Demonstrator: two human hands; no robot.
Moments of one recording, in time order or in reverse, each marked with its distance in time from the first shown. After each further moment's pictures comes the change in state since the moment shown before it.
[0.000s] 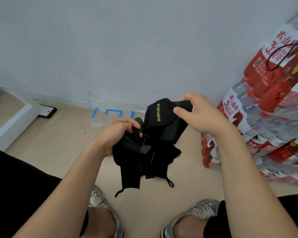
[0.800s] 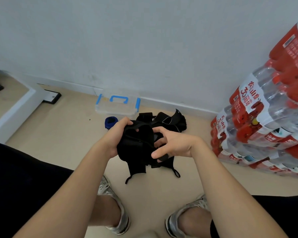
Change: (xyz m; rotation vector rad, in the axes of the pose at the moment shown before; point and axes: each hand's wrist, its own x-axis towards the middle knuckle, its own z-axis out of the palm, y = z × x) left_hand 0.030 -0.070 -0.025 -0.121 0.058 -0.299; right_hand 0.009 0.083 0.145 0.611 -0.832 0.413
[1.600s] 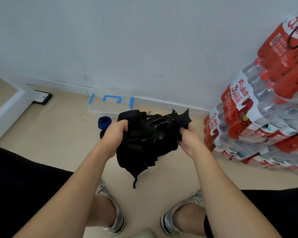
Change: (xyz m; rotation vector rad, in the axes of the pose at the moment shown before) left_hand -0.019 0.004 0.032 0.028 0.126 0.209; right_hand 0.015 0.058 -0.038 0.518 0.804 -0.265
